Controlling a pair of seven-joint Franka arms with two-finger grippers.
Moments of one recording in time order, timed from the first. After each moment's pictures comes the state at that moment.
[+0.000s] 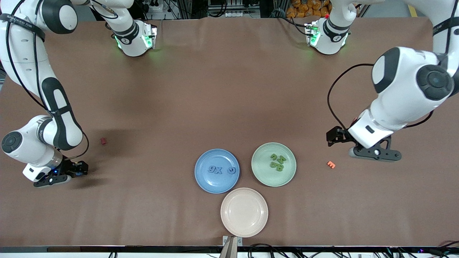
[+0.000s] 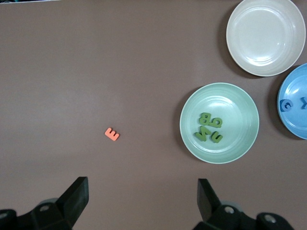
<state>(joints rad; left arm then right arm) -0.14 0.29 -0.10 -1.57 -0.03 1.97 -0.11 -0.21 0.79 -0.05 -1.63 0.12 2.57 -0.55</state>
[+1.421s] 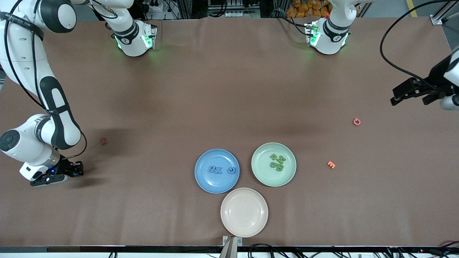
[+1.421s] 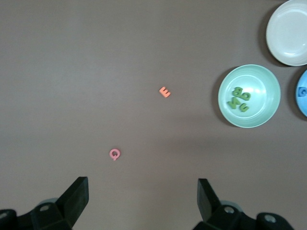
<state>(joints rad) 0.04 0.03 -0.08 -1.54 -0.04 1.62 -0.07 -0.21 0.78 -0.05 -1.64 0.12 2.58 -0.55</state>
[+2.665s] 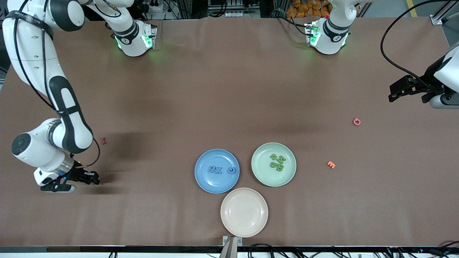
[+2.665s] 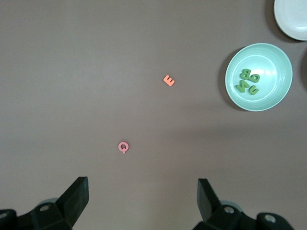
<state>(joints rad) 0.05 0.03 -0.12 -1.55 0.01 1.58 -0.02 -0.12 0.77 -0.01 -1.60 0.26 2.58 -0.27</state>
